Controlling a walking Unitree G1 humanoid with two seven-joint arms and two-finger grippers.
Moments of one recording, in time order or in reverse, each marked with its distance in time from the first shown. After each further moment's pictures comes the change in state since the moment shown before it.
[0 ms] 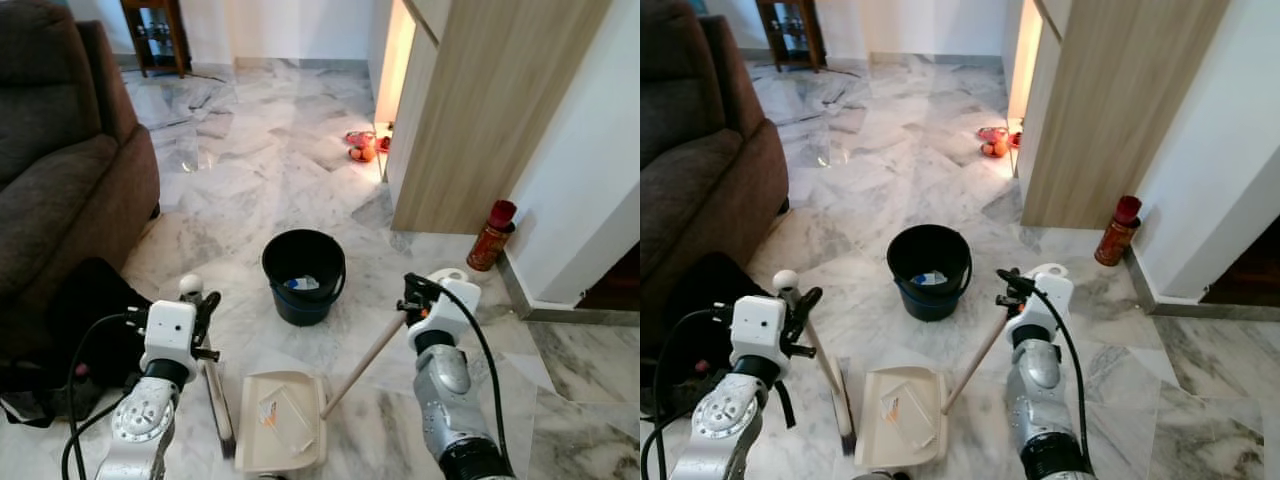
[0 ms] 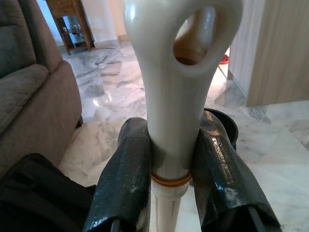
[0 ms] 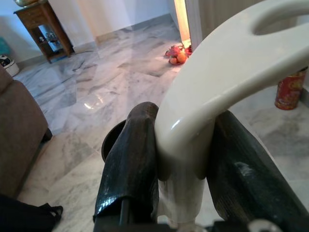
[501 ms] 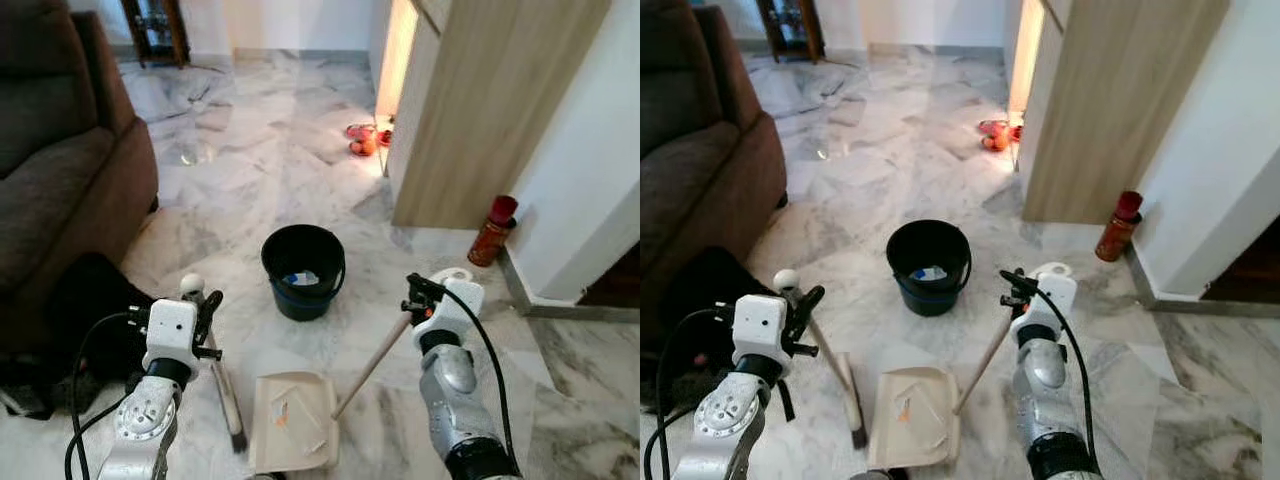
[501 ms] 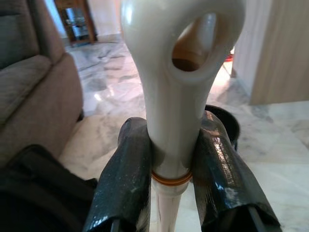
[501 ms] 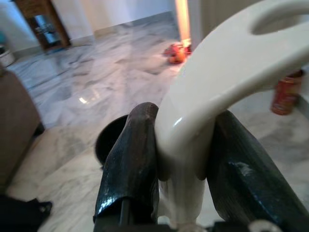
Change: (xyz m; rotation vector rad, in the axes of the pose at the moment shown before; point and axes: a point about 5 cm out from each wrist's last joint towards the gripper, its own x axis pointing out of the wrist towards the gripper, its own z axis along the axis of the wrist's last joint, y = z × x) left arm 0.001 0.000 0.001 -0.003 -0.002 -0.001; right arm 0.002 -0.003 0.003 -0.035 -0.009 -0.004
